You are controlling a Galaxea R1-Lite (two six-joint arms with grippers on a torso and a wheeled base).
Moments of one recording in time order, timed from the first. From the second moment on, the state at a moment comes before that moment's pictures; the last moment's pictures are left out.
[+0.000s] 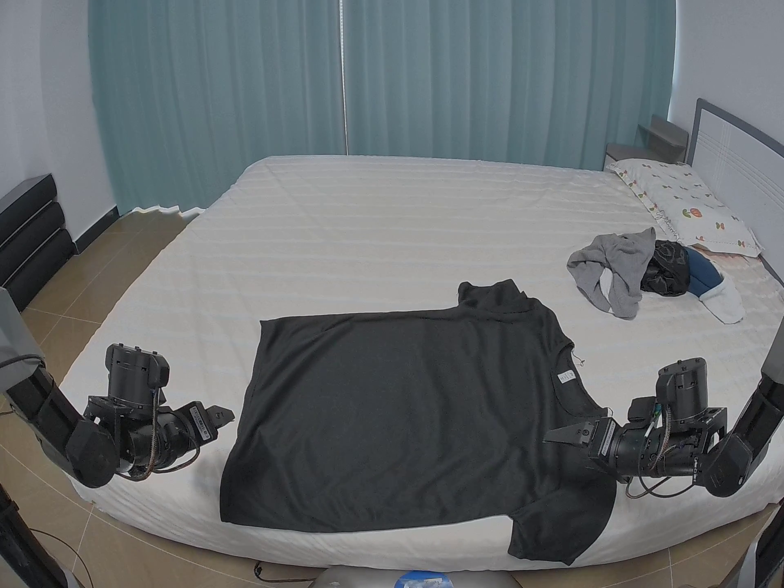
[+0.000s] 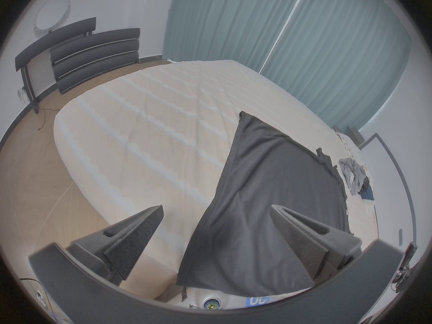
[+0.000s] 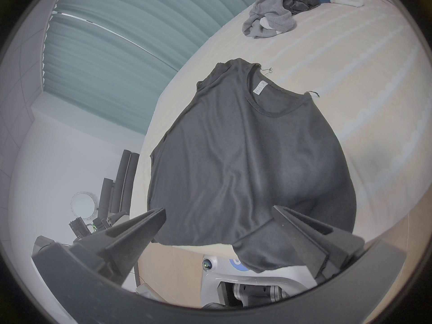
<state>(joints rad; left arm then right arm) -0.16 1.86 -0.41 -0.66 0.08 -0.63 0.28 1.91 -0.27 -0.95 0.29 0.79</state>
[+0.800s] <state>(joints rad) -0.13 1.98 -0.65 -0.65 -0.02 -0.74 0.28 1.92 -0.27 -0.95 0.28 0.78</state>
